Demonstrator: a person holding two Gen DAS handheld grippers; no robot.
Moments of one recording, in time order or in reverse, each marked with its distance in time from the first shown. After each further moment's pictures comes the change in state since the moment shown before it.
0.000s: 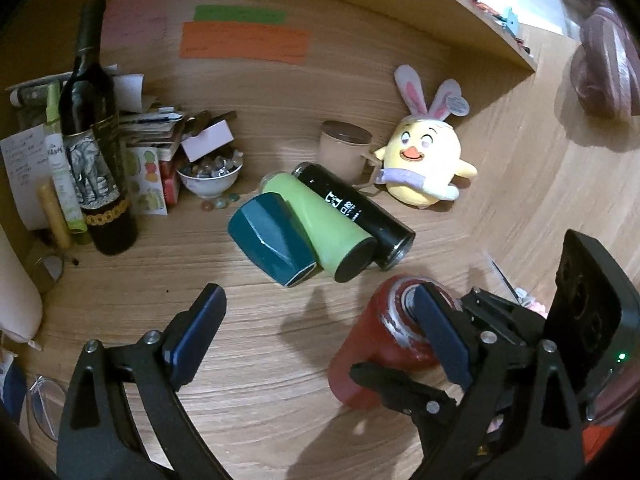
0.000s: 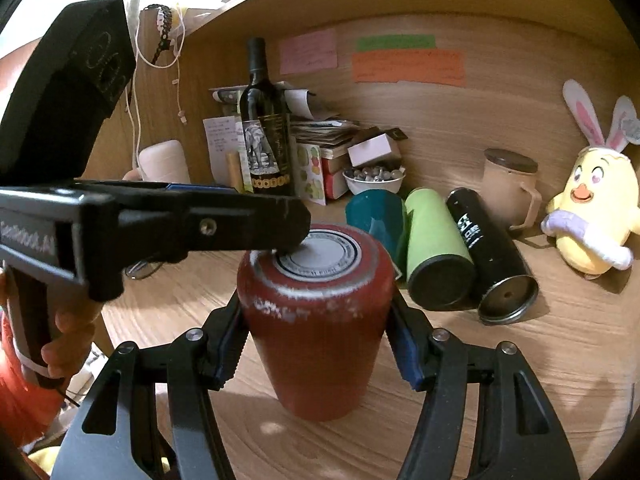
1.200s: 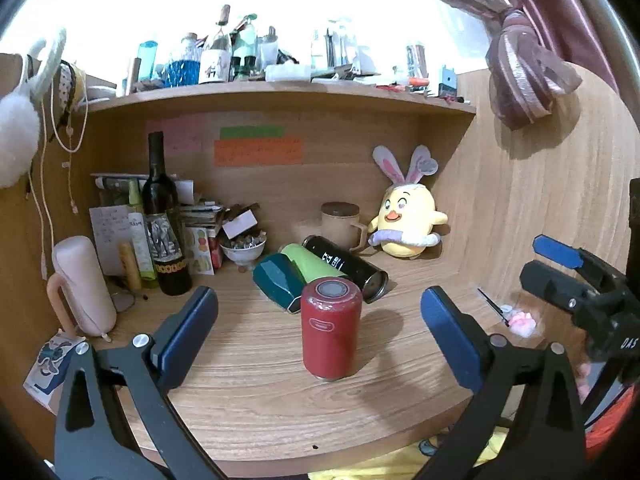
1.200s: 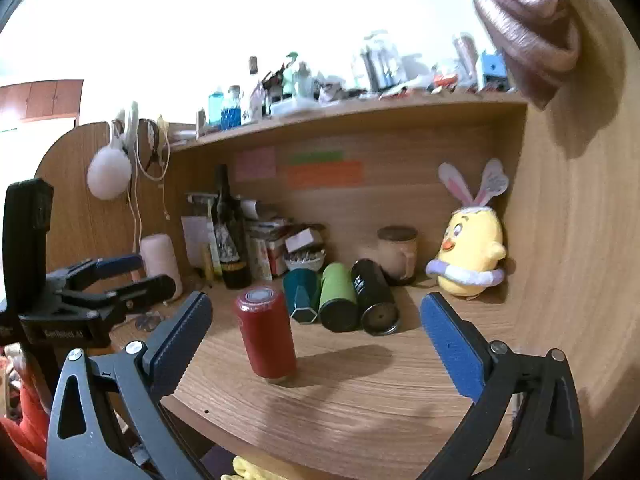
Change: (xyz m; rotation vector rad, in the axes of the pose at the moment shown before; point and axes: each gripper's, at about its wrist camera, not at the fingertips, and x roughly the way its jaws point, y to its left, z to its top) left arm -0.126 -0.097 -0.066 0.119 -0.353 0.188; right arm -0.201 0.006 -0.018 0.072 -0.319 -0.228
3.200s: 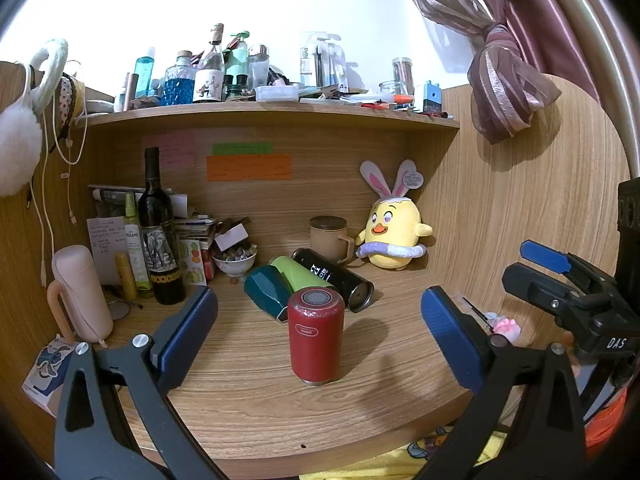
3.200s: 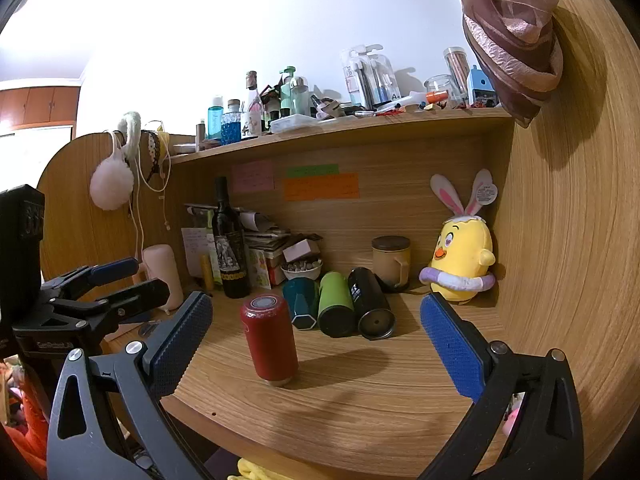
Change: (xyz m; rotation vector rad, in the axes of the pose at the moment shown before) left arm -0.021 -0.011 0.001 0.001 -0.042 -0.028; right arm -0.015 0.010 0.000 -0.004 -0.024 -0.023
